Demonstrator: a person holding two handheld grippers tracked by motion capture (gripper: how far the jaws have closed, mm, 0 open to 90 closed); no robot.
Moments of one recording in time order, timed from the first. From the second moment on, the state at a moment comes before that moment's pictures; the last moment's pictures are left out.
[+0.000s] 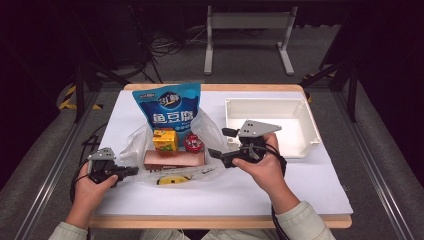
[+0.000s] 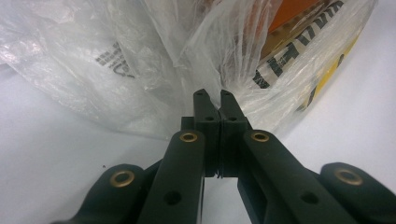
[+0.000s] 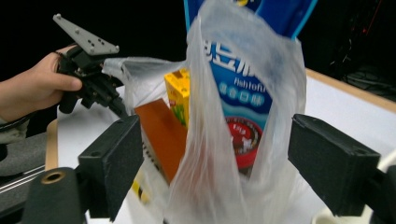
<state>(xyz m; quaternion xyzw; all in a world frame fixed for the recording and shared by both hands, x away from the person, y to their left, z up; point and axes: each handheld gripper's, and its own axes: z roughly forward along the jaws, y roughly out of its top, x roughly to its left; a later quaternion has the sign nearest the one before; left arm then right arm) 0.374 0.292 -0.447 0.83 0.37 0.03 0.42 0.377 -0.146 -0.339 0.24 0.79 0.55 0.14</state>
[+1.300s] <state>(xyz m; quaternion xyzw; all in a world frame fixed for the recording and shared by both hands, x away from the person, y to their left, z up) 0.375 0.292 -0.451 0.82 0.38 0.03 0.42 0.395 -0.127 -0.425 0.29 0.87 0.38 0.10</state>
